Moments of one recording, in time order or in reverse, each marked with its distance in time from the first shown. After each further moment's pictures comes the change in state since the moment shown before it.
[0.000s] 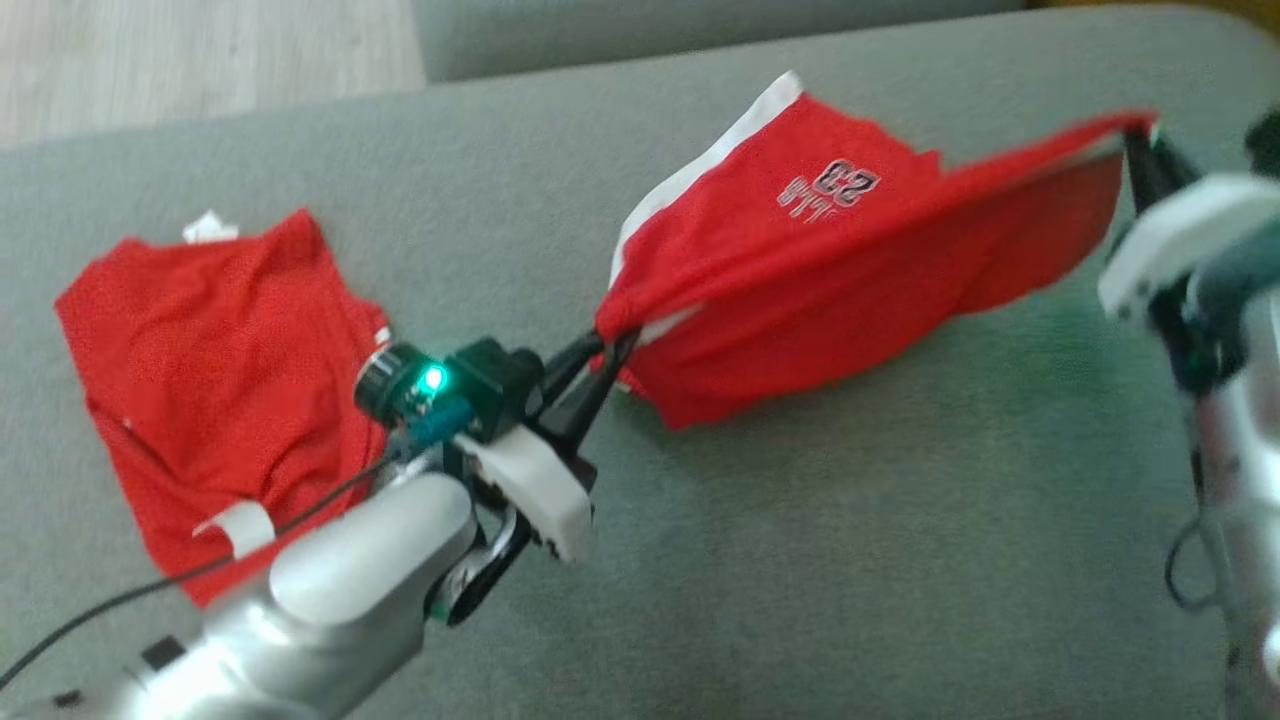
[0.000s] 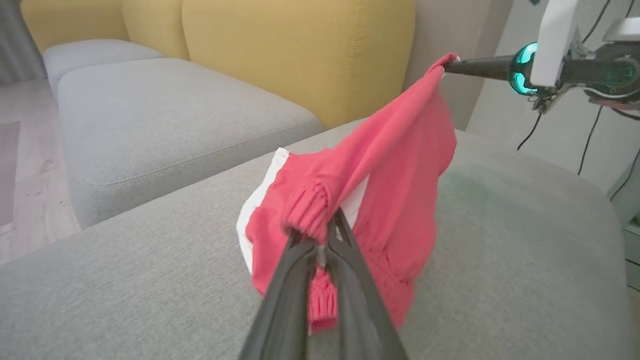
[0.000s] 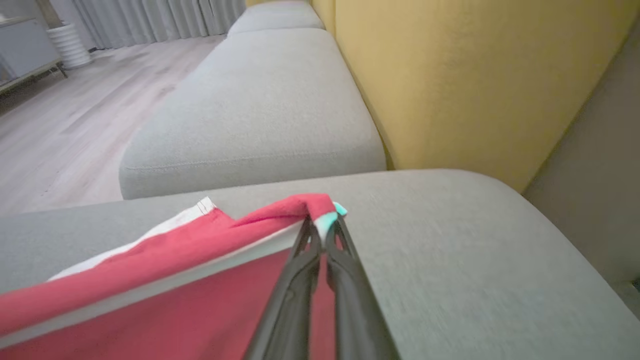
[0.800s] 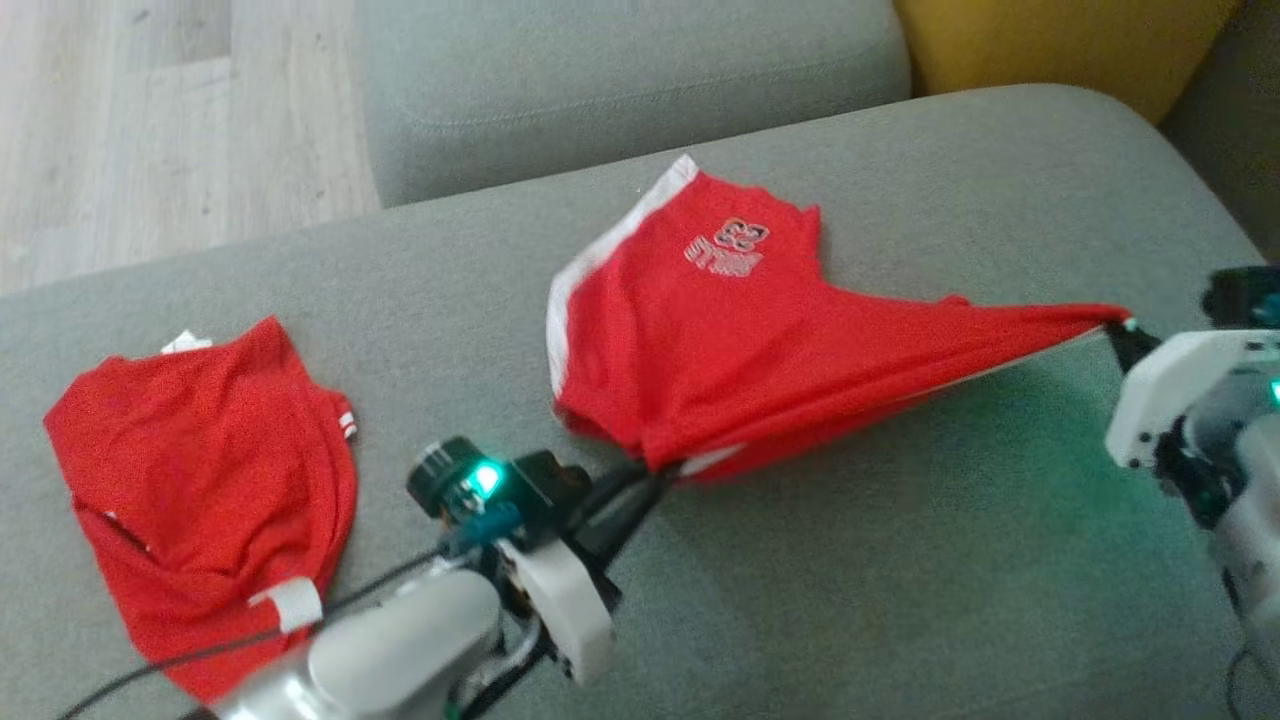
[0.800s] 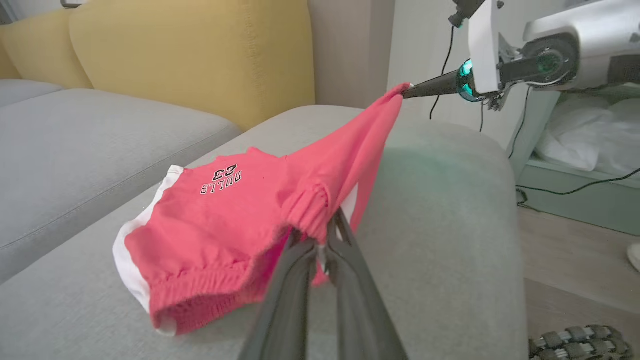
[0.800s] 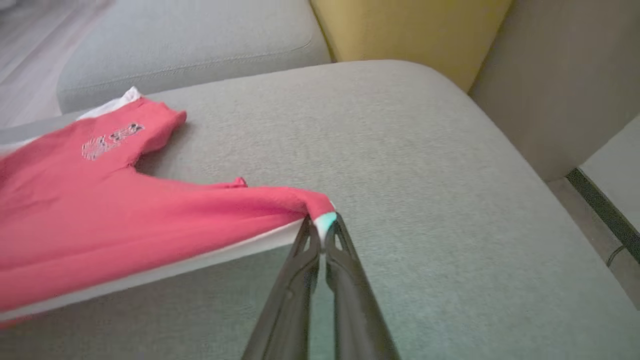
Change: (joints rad) left arm 0.072 -0.016 -0.100 0.039 0.051 -0.100 -0.012; right arm 0.046 -0.136 0.317 0.284 0.238 -0.001 -0.014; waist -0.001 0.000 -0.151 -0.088
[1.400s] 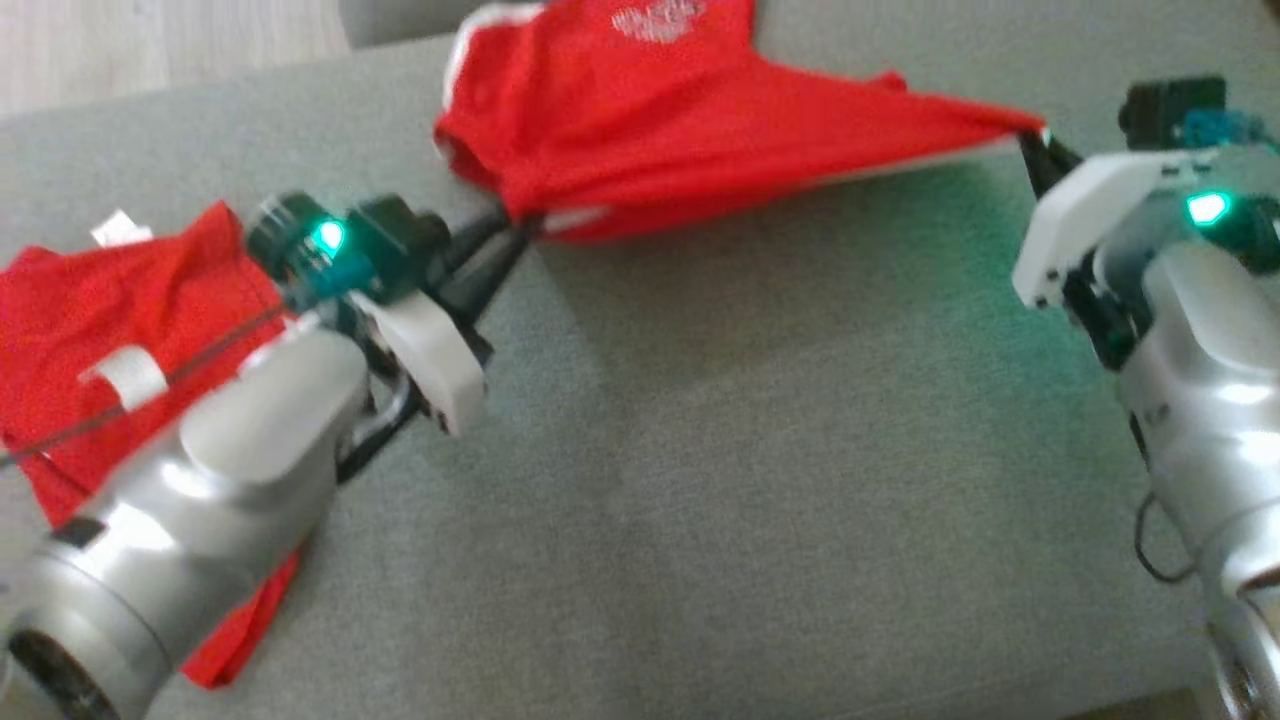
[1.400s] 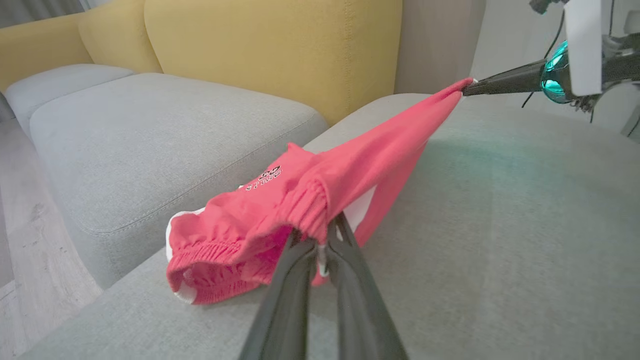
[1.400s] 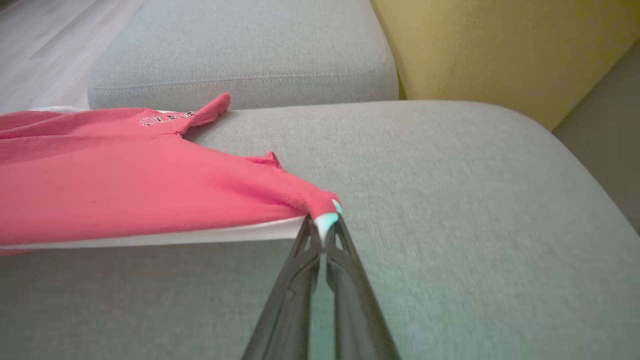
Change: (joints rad) left arm -0.324 0.026 0.071 0.303 -0.020 -0.166 -0.048; right arm -0.319 0.165 -0.018 0.156 -0.146 -0.002 -0.087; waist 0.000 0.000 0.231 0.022
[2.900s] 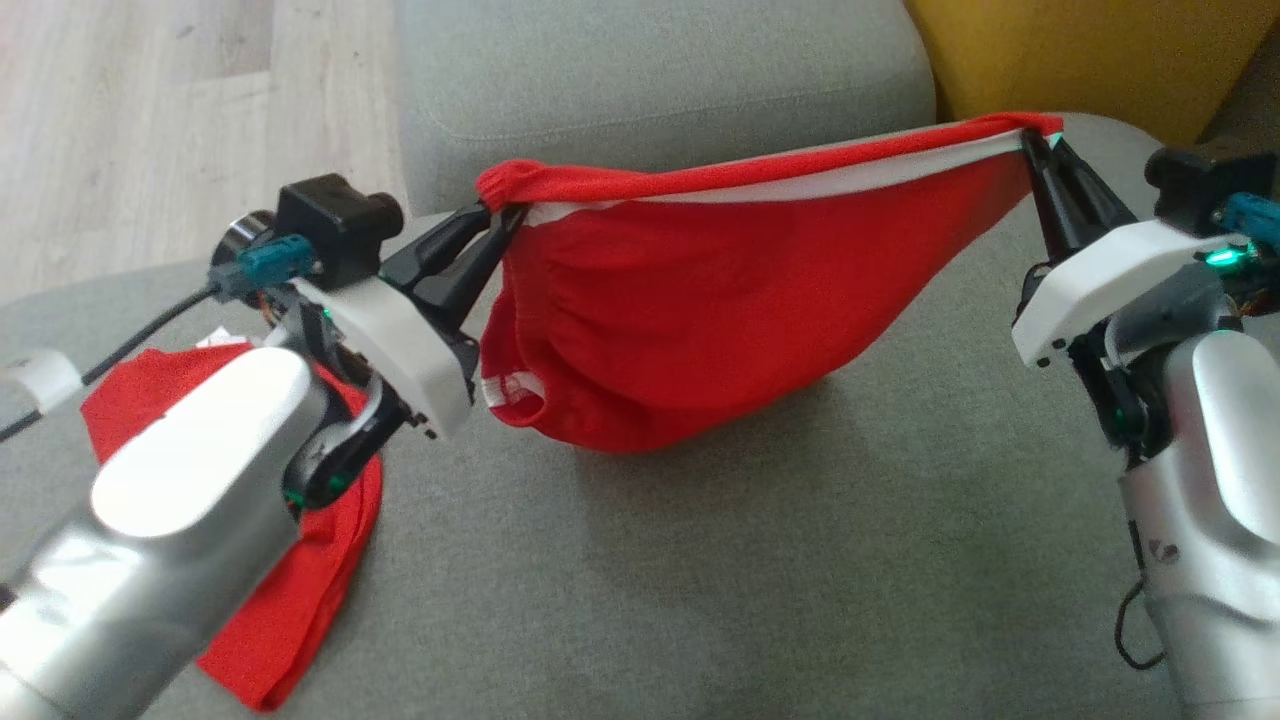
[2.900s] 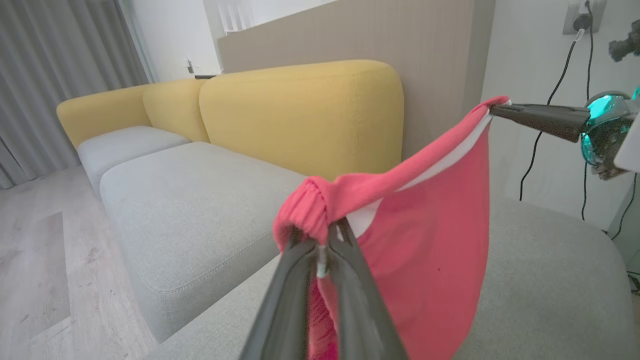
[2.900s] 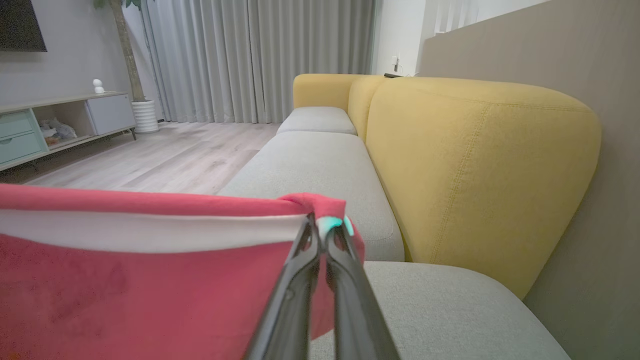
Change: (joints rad) left arm 0.178 0.107 0.282 -0.397 -0.042 0.071 0.268; right arm 0.427 0.025 -0.178 -0.819 -0.108 0.000 0.145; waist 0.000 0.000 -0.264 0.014
